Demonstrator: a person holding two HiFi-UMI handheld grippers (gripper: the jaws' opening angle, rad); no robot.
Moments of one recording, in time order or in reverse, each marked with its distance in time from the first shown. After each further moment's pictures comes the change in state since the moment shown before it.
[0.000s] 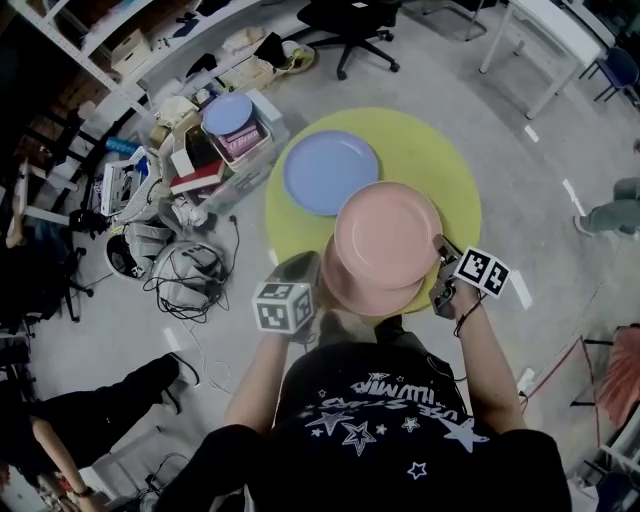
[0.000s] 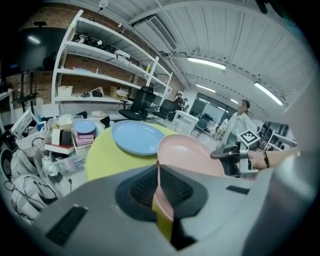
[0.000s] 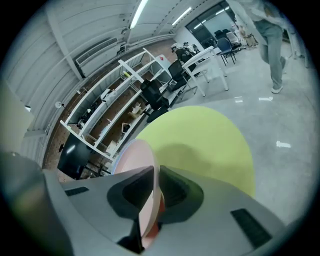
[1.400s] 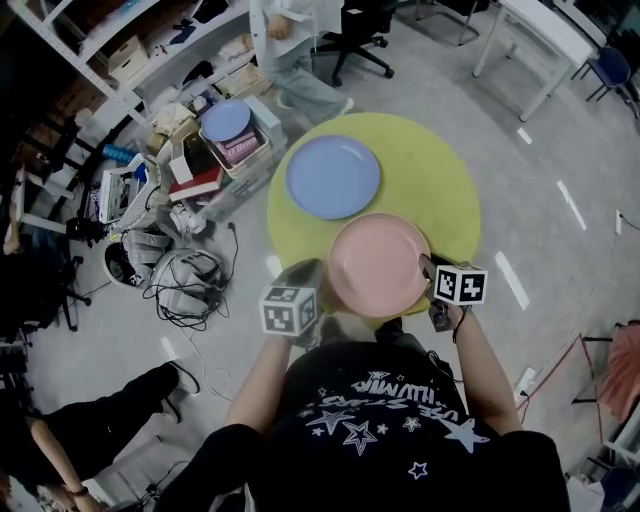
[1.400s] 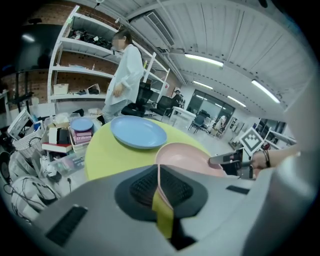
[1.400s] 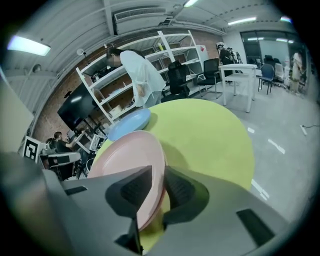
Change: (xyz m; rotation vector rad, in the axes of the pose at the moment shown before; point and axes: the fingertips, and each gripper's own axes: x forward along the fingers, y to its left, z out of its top) left arm 0.003 0.004 -0.018 0.025 0.039 -0.034; right arm 0.004 0.005 -0.061 -0.451 0.205 -0.089
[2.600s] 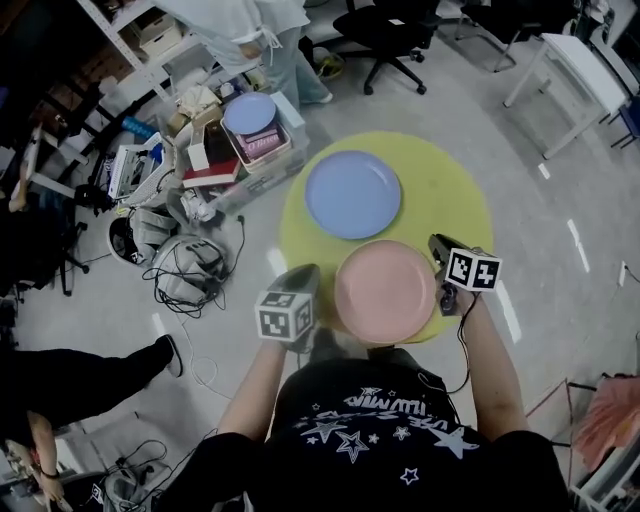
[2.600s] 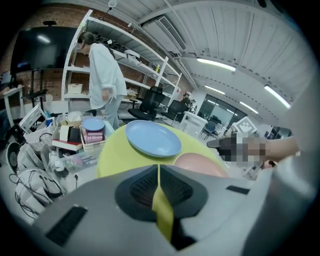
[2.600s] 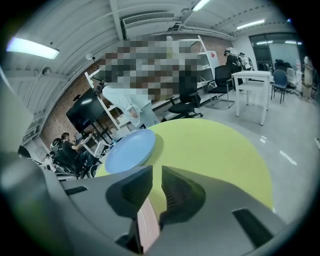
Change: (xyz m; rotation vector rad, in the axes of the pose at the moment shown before) left arm 0.002 0.030 0.026 -0.094 -0.037 0.102; right arm 0.041 0.003 0.126 -0.073 -0.064 0.090
